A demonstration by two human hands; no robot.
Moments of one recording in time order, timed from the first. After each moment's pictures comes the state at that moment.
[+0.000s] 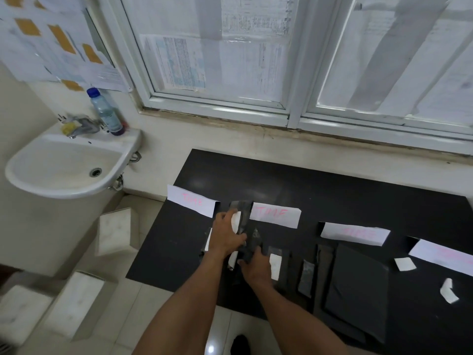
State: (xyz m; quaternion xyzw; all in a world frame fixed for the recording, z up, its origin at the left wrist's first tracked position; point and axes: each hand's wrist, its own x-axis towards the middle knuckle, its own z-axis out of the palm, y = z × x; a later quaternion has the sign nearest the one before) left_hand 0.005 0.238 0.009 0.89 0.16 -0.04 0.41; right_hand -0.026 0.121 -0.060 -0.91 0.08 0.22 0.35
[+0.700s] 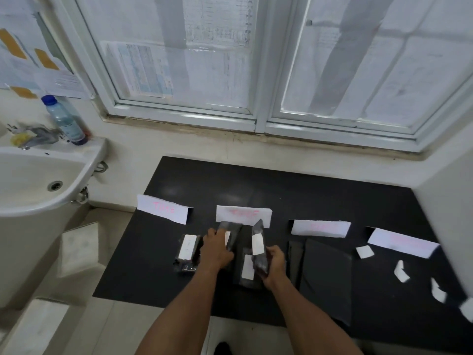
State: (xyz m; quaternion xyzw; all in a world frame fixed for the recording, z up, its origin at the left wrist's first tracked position) left_hand -0.003 0.188 0.003 0.94 0.13 -0.17 0.28; right_hand -0.004 0.020 -0.026 -0.42 0.37 0.21 0.80
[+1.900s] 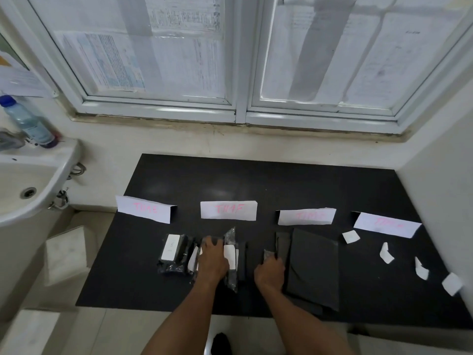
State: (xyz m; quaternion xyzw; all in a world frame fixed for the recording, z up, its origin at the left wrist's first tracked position) left_hand -0.017 0.148 -0.034 0.96 0.09 -0.17 0.20; right_hand -0.032 -0.003 -0.056 -0.92 0.27 0.16 0.24
